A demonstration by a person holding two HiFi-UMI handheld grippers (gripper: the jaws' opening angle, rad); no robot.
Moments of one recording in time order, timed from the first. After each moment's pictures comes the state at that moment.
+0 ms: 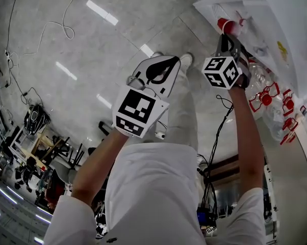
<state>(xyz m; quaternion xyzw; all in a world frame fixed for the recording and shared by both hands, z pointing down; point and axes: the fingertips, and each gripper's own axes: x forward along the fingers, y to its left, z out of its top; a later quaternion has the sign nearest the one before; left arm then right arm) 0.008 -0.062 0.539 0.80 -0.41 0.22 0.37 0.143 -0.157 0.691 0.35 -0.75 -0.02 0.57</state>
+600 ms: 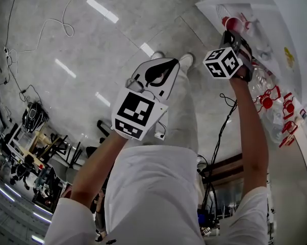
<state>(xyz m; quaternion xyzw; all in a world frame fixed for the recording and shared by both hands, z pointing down) 0.000 -0.056 0.555 0.79 -0.42 0.22 0.38 0.151 -0.175 0.736 0.31 -0.71 -0.05 0.62</state>
